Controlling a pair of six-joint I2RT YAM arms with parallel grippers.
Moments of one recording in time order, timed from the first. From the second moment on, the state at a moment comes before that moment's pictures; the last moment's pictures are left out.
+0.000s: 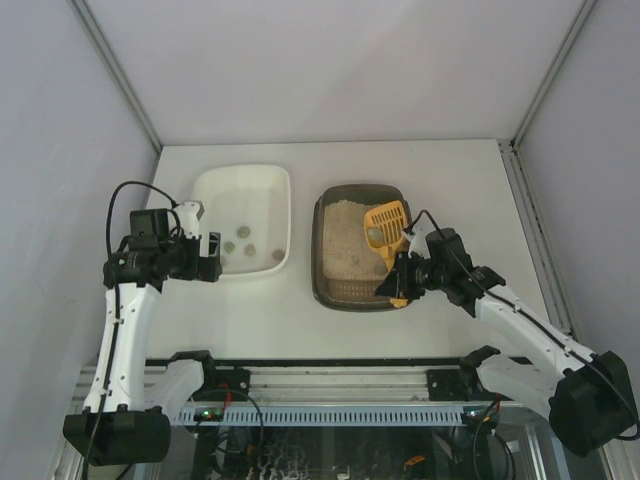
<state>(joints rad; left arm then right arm) 0.07 0.93 1.02 -1.00 0.16 0.15 0.46 1.02 0.62 -0.43 -0.50 0.54</state>
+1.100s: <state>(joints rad) 0.15 1.02 1.03 -1.06 0.20 0.20 0.46 1.40 0.68 0.53 -0.99 1.32</state>
